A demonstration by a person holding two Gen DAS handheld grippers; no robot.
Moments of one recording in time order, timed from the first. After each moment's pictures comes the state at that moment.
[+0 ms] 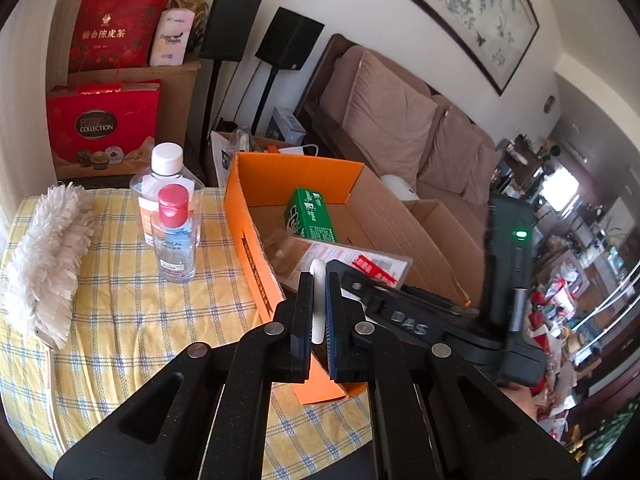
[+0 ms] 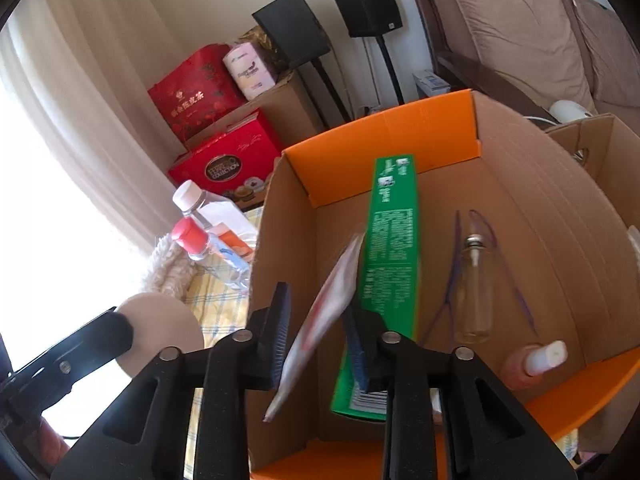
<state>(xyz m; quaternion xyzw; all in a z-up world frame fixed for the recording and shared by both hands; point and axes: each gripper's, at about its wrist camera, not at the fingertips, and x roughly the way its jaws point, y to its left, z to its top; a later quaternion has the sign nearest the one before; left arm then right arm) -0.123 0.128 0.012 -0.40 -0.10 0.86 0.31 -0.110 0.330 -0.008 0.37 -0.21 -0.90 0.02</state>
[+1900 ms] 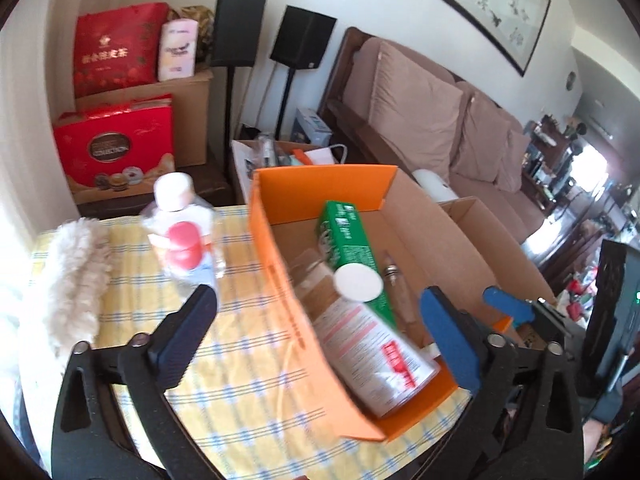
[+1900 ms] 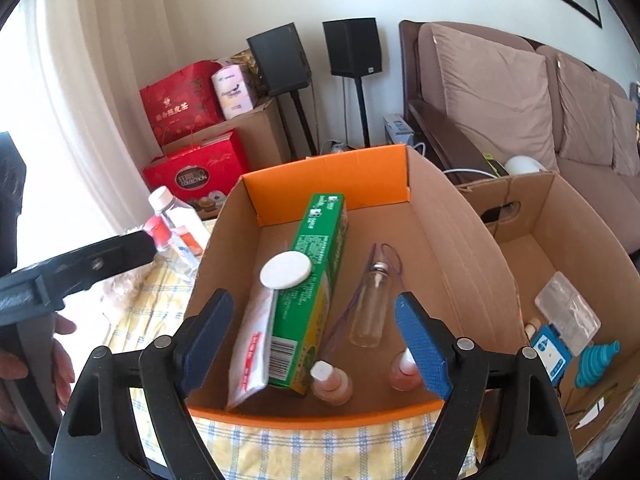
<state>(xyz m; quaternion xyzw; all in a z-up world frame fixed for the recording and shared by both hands) -0.150 0.142 0.013 -0.40 -0.04 0.88 0.26 -0.066 0.343 0.021 0.35 -0.11 -0.93 -0.04</state>
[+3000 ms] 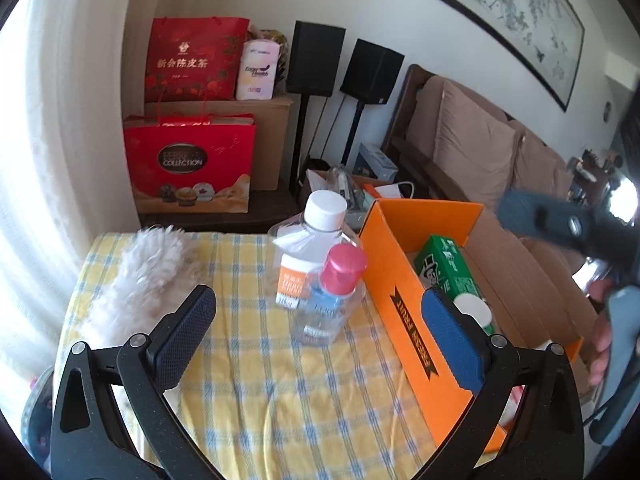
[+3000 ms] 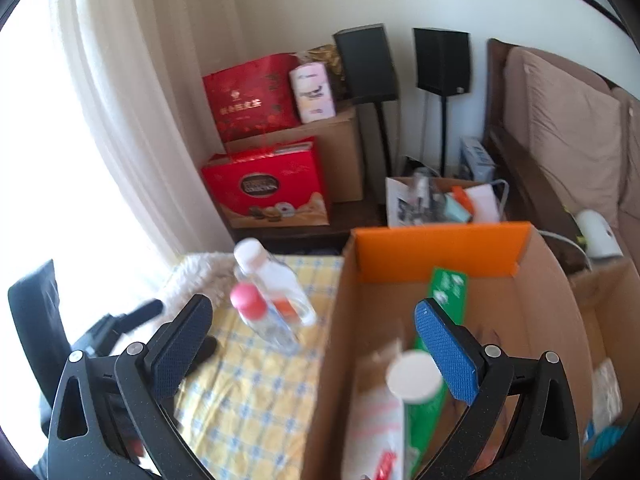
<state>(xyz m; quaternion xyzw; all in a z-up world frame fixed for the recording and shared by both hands) -0.188 0.065 -0.023 -0.34 -0.06 0.92 0.19 -0.186 0.262 0.065 0.35 -0.08 -0.93 0.07</state>
